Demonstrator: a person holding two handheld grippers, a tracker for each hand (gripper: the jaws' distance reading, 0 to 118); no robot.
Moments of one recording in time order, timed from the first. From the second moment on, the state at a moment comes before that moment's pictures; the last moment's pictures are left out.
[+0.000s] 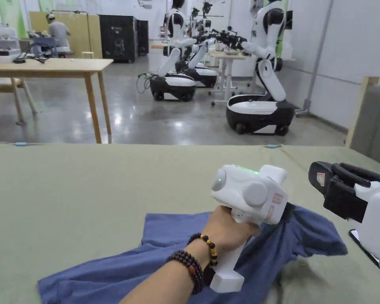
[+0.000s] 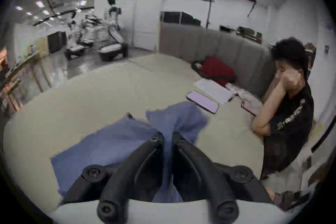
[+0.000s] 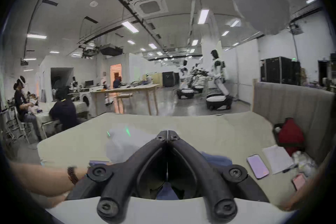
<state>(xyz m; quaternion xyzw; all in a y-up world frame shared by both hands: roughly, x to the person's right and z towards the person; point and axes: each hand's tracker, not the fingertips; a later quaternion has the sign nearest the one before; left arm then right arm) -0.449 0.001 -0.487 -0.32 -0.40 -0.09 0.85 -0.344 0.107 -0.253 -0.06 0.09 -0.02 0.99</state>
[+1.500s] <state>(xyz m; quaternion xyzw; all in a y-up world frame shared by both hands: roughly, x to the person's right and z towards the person) -0.885 -0.126 -0.468 -0.42 -0.01 0.03 0.91 -0.395 0.043 -0.260 -0.15 0.14 -0.03 0.98</state>
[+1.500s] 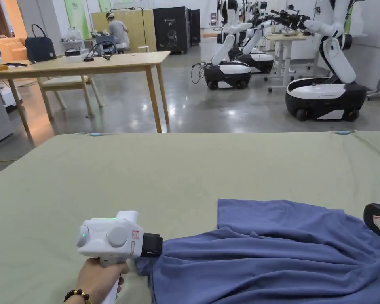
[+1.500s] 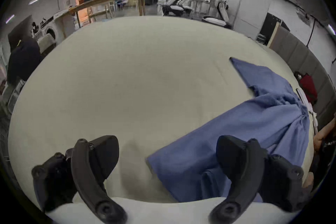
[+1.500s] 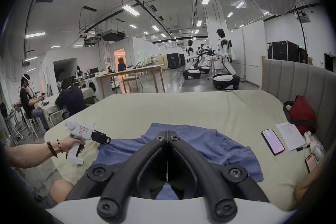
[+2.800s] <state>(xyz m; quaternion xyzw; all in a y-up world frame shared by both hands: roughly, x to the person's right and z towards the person) -0.846 -0.090 -0.444 -0.37 -0.08 0.05 0.92 -0.202 -0.134 -0.391 -0.46 -0.03 -0.04 0.89</state>
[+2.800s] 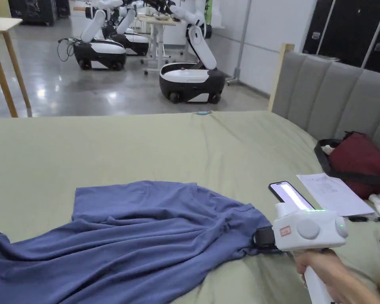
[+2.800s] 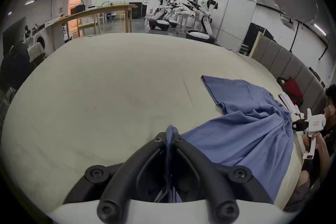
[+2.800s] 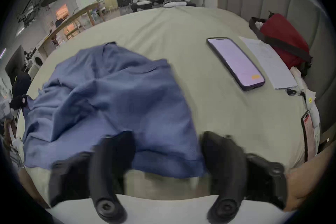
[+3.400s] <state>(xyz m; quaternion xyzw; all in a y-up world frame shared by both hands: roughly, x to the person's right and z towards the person) -0.835 0.100 -0.469 -0.18 -0.14 0.13 0.97 -0.301 0.077 -0.435 -0.17 0.05 -0.03 0.98</state>
